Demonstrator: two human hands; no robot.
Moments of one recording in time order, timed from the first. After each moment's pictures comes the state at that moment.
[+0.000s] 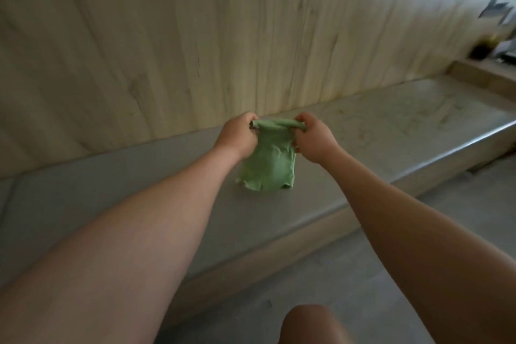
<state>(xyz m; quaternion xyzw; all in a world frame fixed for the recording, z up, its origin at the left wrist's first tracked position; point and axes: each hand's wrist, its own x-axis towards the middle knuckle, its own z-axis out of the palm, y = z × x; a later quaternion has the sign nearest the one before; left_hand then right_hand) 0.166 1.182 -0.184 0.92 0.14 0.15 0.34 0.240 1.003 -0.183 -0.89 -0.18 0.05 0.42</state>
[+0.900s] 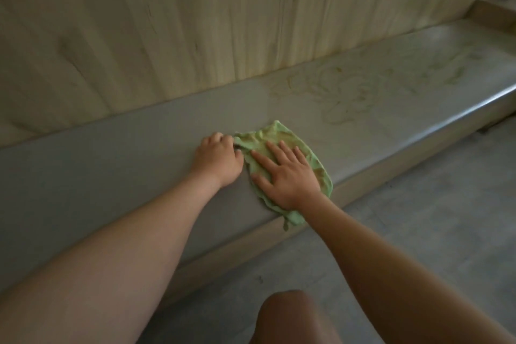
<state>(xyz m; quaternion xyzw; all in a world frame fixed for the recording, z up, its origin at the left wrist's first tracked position) 0.183 1.162 -0.309 0.97 0.19 -0.01 0.14 0.229 0.976 -0.352 -0.94 -0.34 0.04 0.08</state>
